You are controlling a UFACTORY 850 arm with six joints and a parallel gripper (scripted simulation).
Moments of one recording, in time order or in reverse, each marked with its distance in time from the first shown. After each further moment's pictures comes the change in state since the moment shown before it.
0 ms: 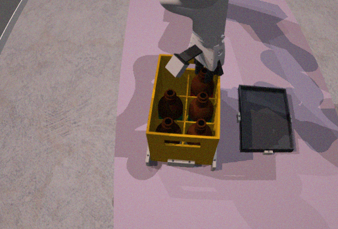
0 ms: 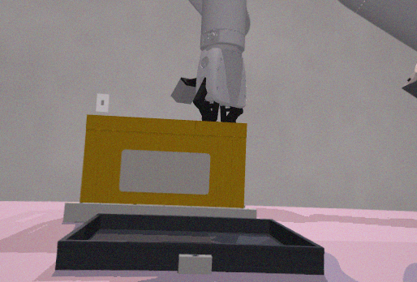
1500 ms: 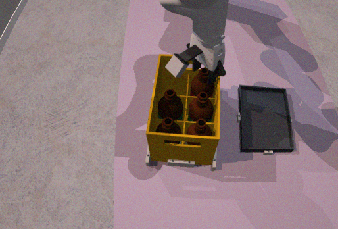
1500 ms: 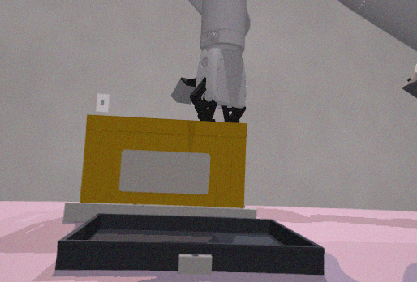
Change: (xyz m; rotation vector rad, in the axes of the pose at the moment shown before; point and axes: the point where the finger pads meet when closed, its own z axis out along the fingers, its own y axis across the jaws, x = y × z) arm 0.000 0.000 0.000 0.000 0.000 0.000
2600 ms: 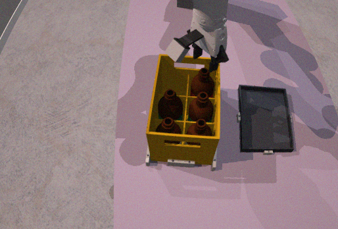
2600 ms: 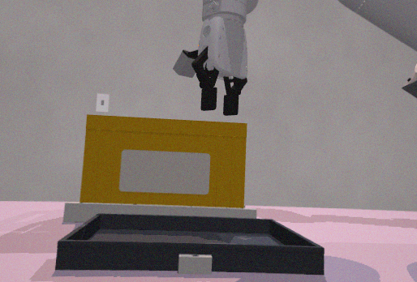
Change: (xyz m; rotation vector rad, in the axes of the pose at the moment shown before) arm -0.001 0.000 -0.057 0.005 -0.002 0.001
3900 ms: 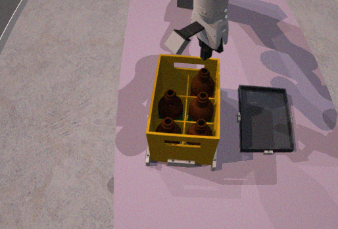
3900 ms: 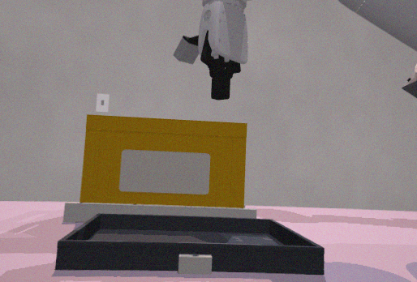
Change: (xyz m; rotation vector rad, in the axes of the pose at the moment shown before) arm 0.000 0.000 -0.029 -0.006 0.001 -0.001
